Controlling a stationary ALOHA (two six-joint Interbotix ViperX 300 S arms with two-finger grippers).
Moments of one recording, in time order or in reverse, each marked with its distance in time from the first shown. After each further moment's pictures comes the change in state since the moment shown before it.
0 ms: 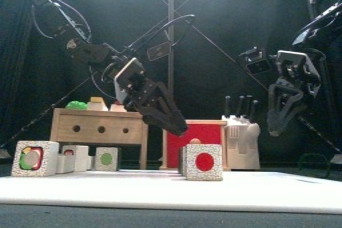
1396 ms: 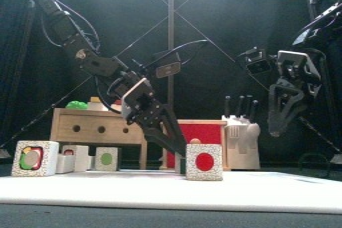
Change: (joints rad) left arm 0.015 0.083 -0.051 -0.040 0.057 0.003; right arm 0.005 0.005 0.000 0.002 0.000 0.000
